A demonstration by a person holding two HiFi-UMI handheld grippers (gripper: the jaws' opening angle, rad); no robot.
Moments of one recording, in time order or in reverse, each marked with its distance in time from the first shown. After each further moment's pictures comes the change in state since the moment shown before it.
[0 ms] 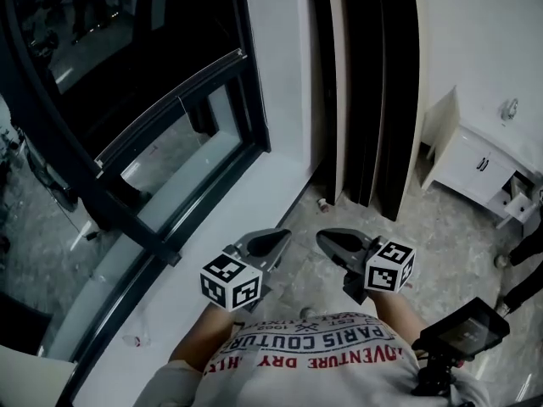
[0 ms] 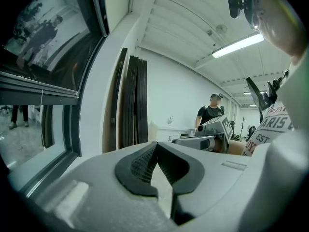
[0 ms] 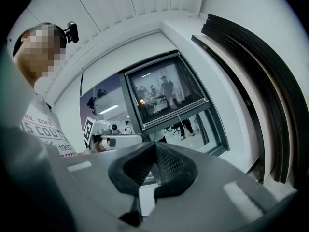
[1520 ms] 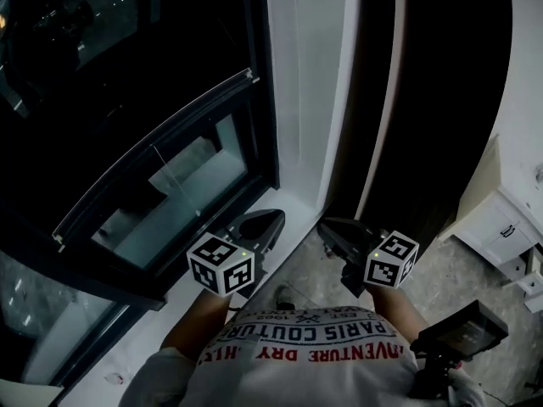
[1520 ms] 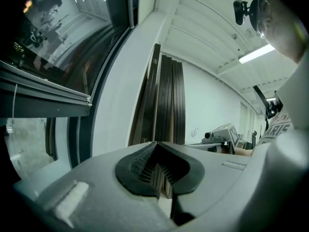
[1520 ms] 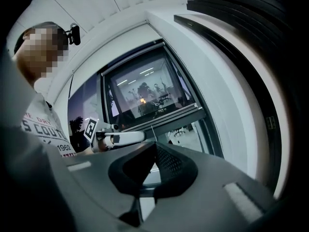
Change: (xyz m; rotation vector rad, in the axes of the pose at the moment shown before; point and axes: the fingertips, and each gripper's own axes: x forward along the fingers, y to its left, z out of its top) left arm 0.181 0.307 0.113 -0.056 -0.104 0.140; right arm 0.200 -0.280 0.128 -0.040 0.019 0.069
